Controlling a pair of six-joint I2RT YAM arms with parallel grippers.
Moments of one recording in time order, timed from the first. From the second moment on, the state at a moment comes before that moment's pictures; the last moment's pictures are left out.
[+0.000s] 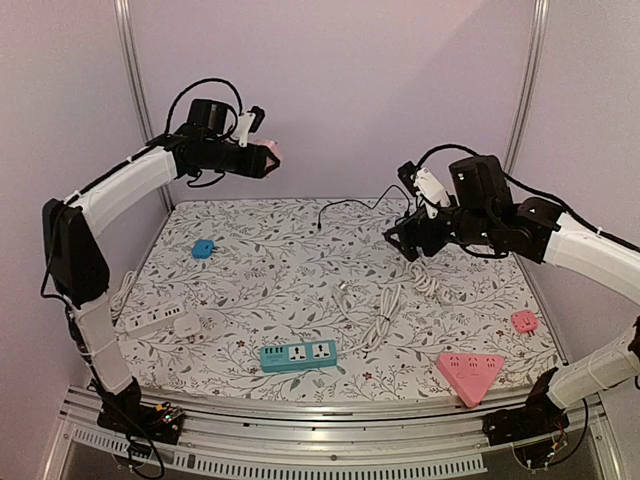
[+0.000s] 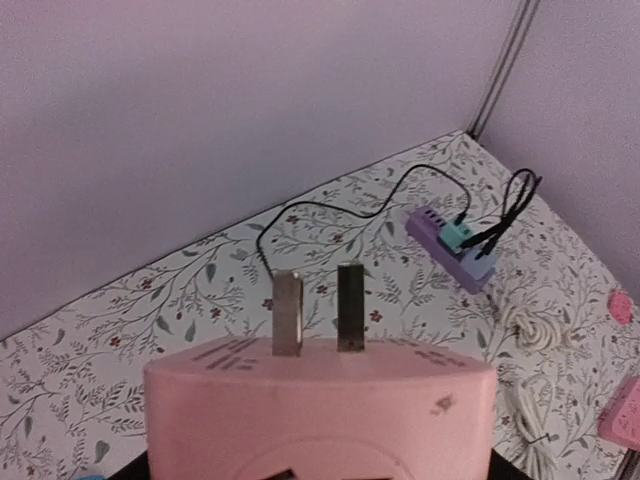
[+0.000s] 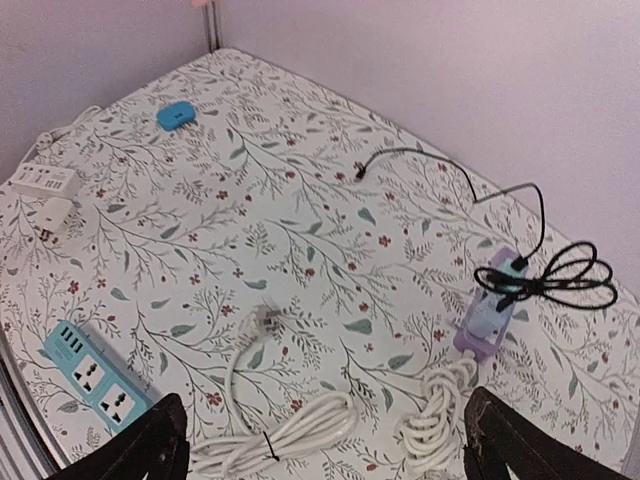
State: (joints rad) left arm -0.37 1.90 1.85 -0.49 0.17 0.02; right arm 0.72 1.34 1.21 -0.48 0.10 0.01
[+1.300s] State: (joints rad) left arm -0.89 1.48 1.54 -0.25 0.30 -0.34; right arm 1.07 1.38 1.18 0.32 0.17 -0.60
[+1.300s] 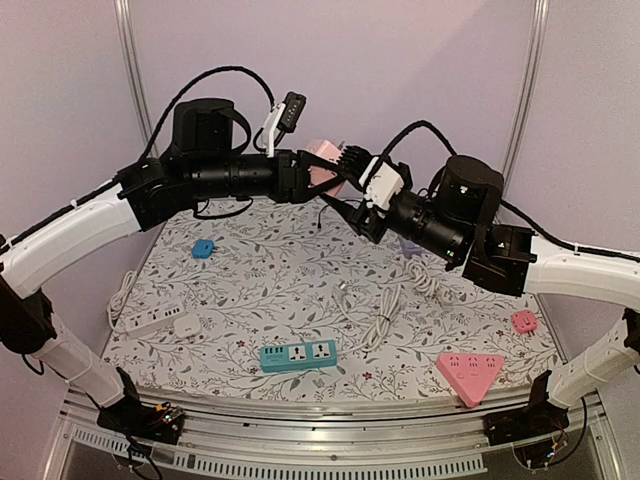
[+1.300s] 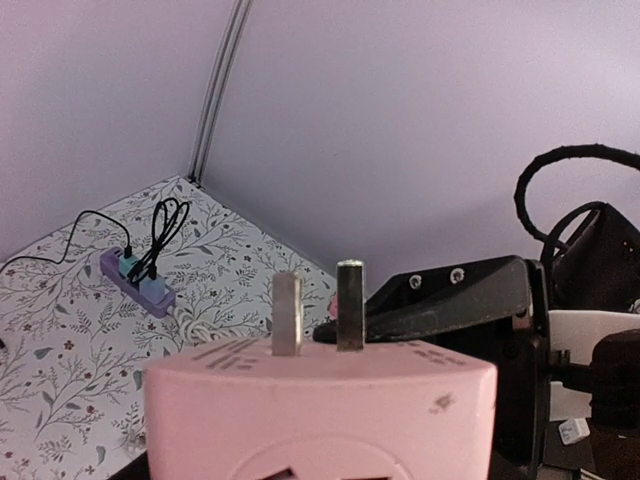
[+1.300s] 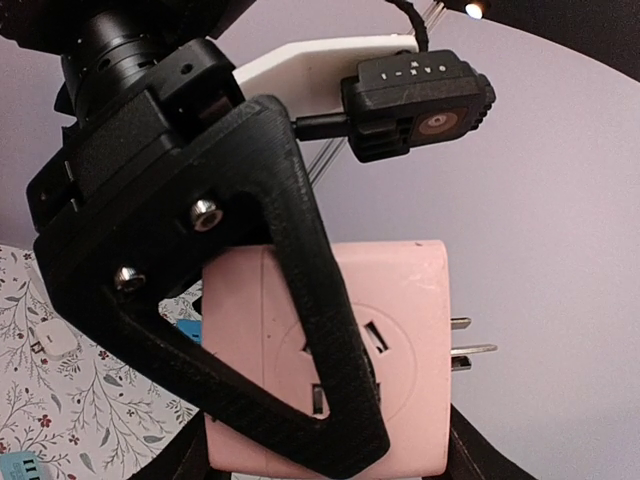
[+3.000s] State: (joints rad) left arm -1.13 1.44 1.47 -0.41 -0.27 0.54; right arm 0.82 1.44 1.39 -0.39 -0.39 0.55
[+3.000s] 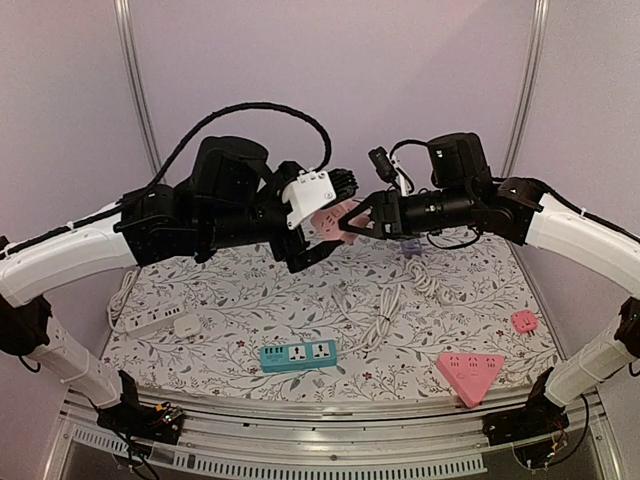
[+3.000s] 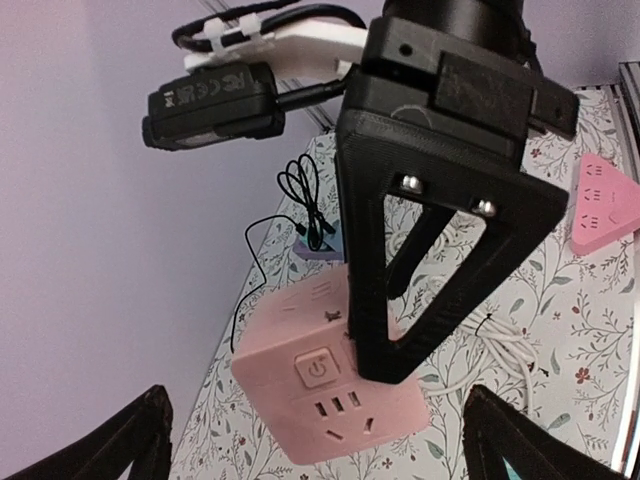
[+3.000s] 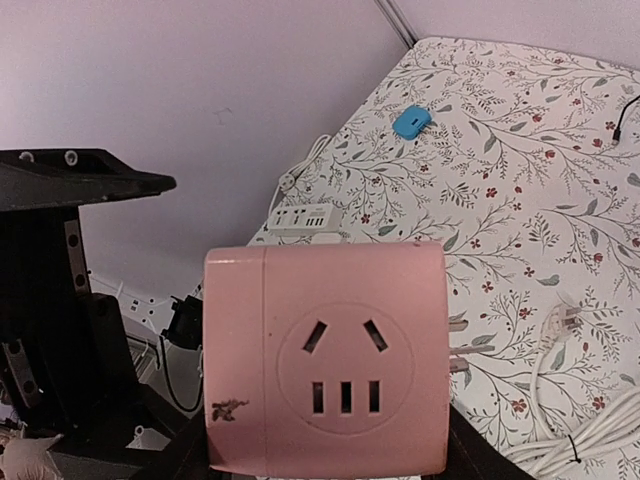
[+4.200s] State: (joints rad) left arm -1.15 1.37 1.45 -0.62 0.10 1.10; right arm 0.82 1.53 1.57 -0.85 -0.83 0.18
